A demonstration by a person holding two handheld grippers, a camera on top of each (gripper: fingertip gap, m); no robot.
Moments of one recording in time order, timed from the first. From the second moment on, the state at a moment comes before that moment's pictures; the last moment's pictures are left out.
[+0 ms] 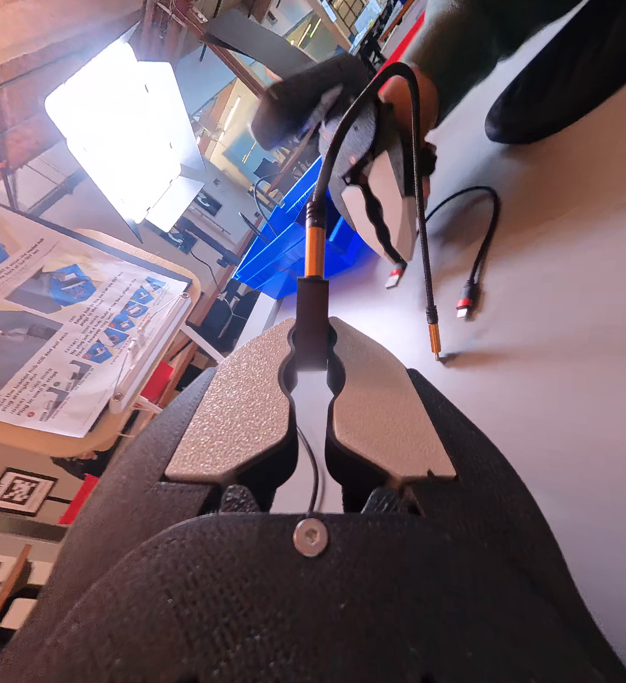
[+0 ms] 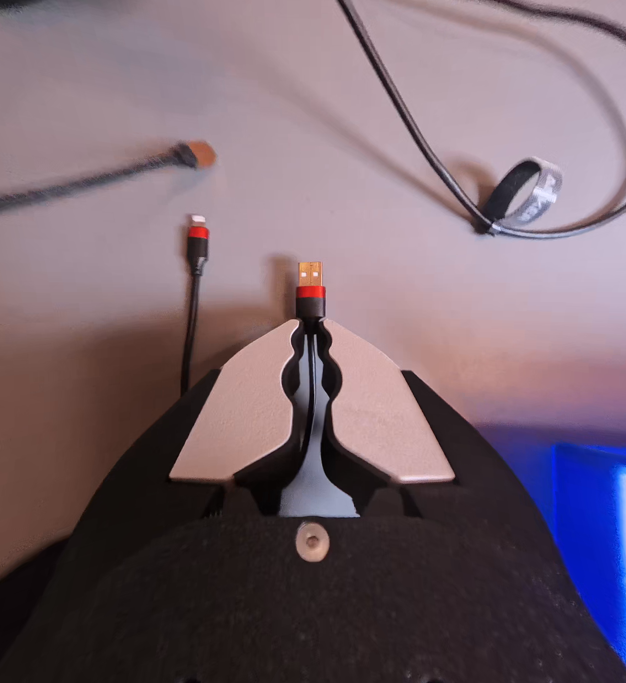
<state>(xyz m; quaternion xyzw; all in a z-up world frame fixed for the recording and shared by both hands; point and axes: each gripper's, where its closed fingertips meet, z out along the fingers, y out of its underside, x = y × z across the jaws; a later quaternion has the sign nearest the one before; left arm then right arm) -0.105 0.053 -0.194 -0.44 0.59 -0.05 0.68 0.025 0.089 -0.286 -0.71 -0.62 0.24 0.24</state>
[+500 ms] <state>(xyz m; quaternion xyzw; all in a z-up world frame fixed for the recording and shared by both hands) -0.080 0.052 -0.223 -0.38 0.68 0.20 0.60 -0.048 0.022 -0.225 -0.68 -0.64 0.31 0.18</state>
